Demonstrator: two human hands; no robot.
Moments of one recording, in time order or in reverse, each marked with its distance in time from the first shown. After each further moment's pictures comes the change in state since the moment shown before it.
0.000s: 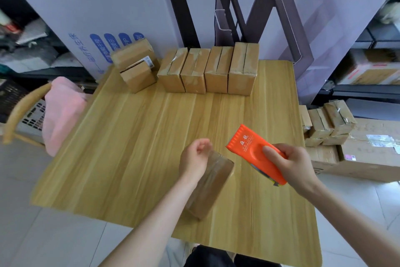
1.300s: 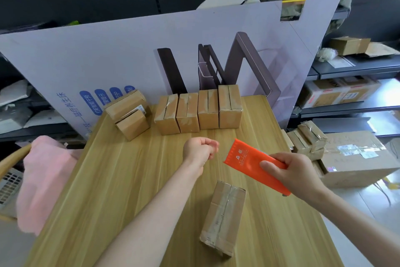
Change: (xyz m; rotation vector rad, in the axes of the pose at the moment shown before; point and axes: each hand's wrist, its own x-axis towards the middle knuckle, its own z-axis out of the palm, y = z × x) left_hand 0.049 0.104 -0.070 -0.127 -0.198 0.027; right_hand -0.035 -0.085 0.027 -0.337 0.240 -0.084
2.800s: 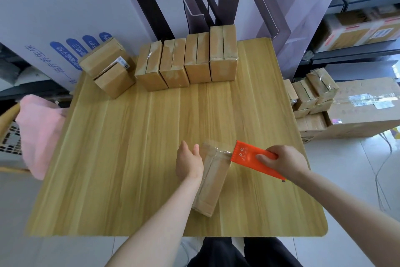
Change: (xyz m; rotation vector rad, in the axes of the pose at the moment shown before) left_hand -0.001 -0.166 0.073 0.608 0.341 -0.226; right_hand 0.024 0.156 0.045 -0.359 -0.332 0.186
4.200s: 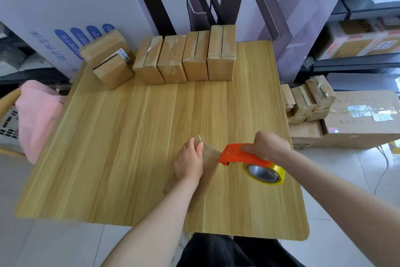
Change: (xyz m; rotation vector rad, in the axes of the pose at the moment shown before) left_hand -0.026 0.003 0.031 0.262 0.064 0.271; right_hand 0.025 -0.047 -0.038 -0.297 -0.215 0.162
